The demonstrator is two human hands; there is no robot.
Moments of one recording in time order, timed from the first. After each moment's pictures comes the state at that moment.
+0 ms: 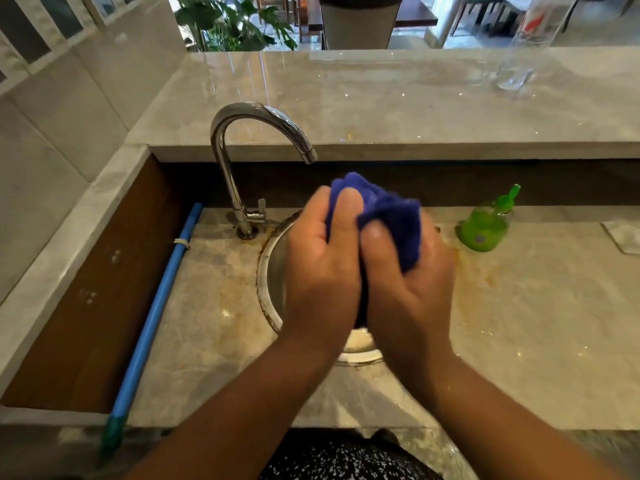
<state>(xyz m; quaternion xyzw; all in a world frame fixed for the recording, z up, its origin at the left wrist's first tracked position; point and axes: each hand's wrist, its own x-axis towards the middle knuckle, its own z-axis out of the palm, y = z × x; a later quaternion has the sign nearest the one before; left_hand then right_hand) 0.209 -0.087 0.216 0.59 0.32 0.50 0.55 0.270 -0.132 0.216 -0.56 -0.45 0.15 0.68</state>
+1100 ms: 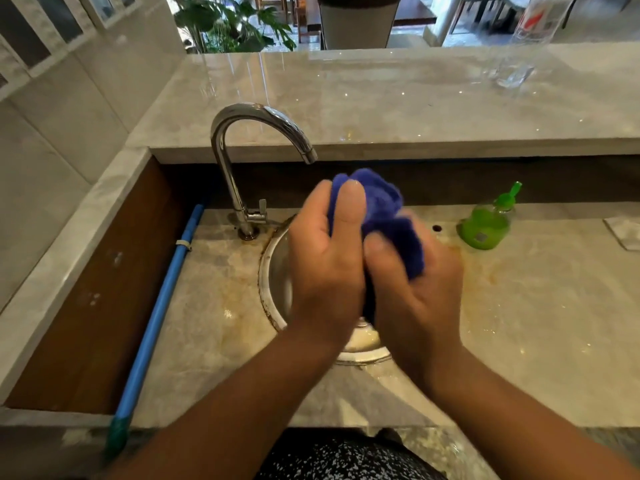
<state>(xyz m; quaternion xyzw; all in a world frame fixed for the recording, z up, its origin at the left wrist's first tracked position) 0.217 -0.085 0.220 0.58 0.30 0.53 0.54 0.277 -0.135 0.212 -0.56 -0.49 0.11 0.66</state>
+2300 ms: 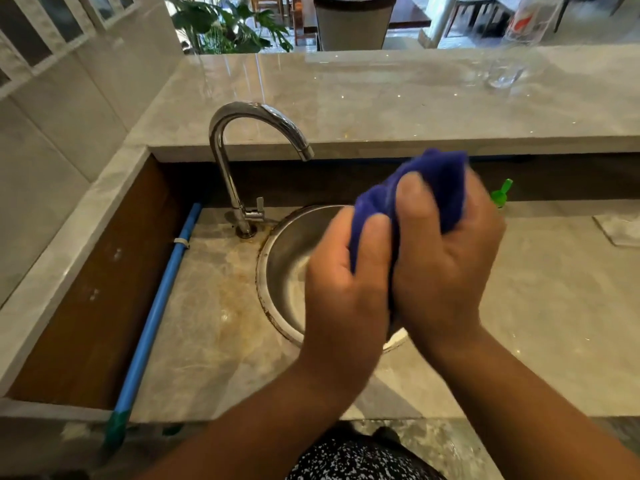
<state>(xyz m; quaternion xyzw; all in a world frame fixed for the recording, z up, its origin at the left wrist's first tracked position) 0.207 -0.124 0.223 0.60 0.28 0.49 0.57 0.285 -0.137 0.239 -0.55 -0.45 0.03 0.70</state>
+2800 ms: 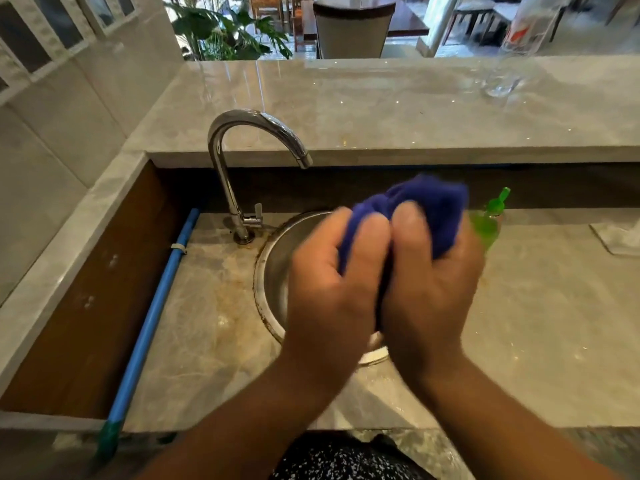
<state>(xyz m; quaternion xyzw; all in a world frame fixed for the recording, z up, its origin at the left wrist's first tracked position) 0.201 -0.112 0.228 0.62 0.27 0.49 0.54 0.275 -0.138 0.225 -0.53 -0.41 0.07 0.74</state>
